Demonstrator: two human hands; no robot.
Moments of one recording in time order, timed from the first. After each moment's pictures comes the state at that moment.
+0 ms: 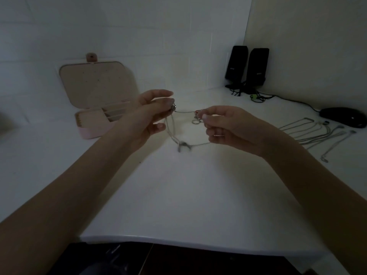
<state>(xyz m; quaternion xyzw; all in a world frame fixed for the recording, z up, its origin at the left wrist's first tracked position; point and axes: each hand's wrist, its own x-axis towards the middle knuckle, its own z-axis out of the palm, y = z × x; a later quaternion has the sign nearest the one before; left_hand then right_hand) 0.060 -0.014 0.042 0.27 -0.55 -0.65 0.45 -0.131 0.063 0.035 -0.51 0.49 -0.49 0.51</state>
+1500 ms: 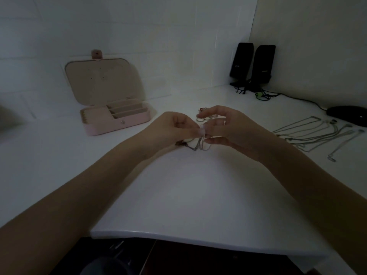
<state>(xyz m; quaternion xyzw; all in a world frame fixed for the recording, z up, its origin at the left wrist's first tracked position) 0.046 -0.008 0.017 0.30 -0.78 -0.47 0.28 -0.118 0.062 0.023 -0.53 0.53 -0.50 0.43</state>
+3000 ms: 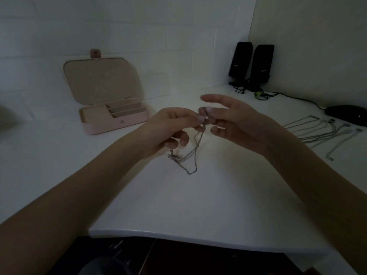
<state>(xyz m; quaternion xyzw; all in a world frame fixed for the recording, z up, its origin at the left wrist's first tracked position) 0.050 0.002 0.030 0.26 -0.71 -0.60 0.27 -0.121 0.066 0.039 -0.50 0.44 -0.53 0.52</state>
